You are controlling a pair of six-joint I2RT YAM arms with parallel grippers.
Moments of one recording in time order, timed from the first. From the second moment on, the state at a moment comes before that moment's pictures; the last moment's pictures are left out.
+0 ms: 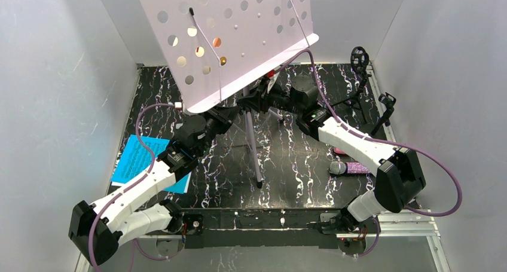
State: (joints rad) left arm -0.70 0.98 0.73 0.14 -0.31 -1.06; right arm 0.70 1.49 1.16 0.35 -0.51 0.05
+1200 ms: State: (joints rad) left arm -0.70 0.87 0.53 0.47 0.14 0.86; right arm 0.70 1.49 1.16 0.35 -0.51 0.05
